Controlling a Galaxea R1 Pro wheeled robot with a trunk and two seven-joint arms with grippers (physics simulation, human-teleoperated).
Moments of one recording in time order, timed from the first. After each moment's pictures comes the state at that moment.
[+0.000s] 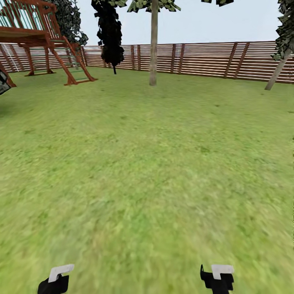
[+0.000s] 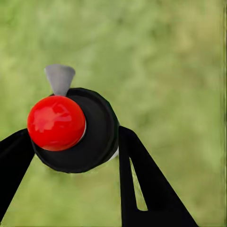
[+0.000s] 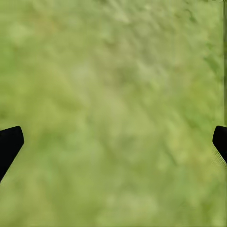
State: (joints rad) left arm -0.38 0.17 0.22 -0.27 -0.06 -0.18 0.05; right arm -0.42 -0.04 0.22 -0.13 -0.06 -0.49 -0.36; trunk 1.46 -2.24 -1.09
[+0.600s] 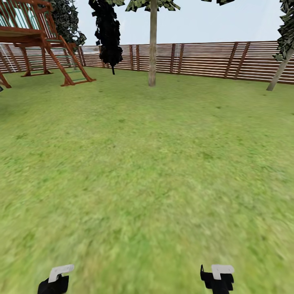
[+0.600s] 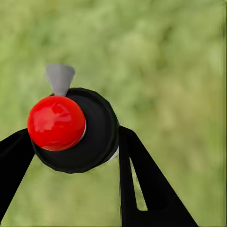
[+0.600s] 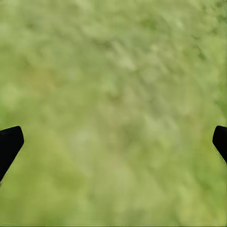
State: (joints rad) left arm -0.38 0.17 0.22 -0.27 -0.06 -0.18 0.05; right arm -0.42 -0.04 0.22 -0.13 -0.06 -0.49 -0.36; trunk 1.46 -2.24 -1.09
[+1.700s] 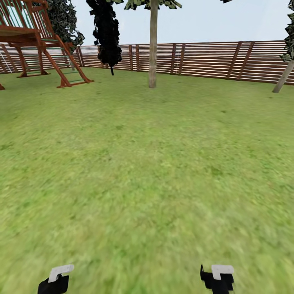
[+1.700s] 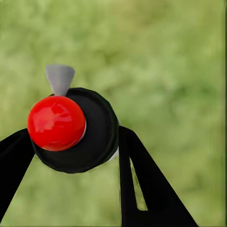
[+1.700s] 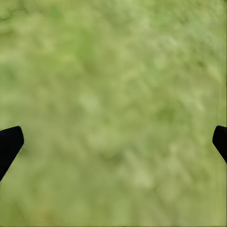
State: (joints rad) left arm -0.38 0.17 0.22 -0.27 -0.06 -0.18 0.05; right arm -0.42 -0.04 0.22 -0.13 -0.06 -0.49 -0.36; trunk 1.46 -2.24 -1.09
